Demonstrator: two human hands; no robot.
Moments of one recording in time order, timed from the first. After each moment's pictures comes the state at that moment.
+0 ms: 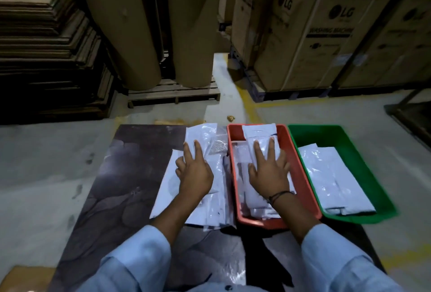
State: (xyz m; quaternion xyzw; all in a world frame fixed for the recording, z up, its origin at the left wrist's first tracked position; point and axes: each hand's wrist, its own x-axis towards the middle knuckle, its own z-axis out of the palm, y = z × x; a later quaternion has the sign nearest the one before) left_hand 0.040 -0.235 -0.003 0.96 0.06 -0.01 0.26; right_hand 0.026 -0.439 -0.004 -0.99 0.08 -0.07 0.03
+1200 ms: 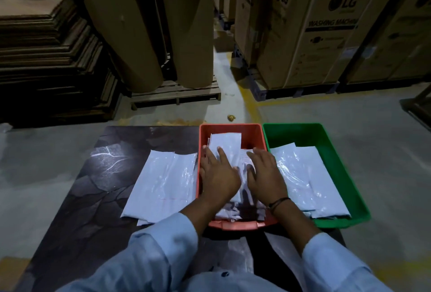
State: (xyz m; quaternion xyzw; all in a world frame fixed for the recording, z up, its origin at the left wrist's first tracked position) left_hand 0.026 -0.408 0.003 0.98 0.02 -0.07 0.19; right_hand 0.018 -0.554 -0.021 -0.96 -0.06 -0.16 0.21
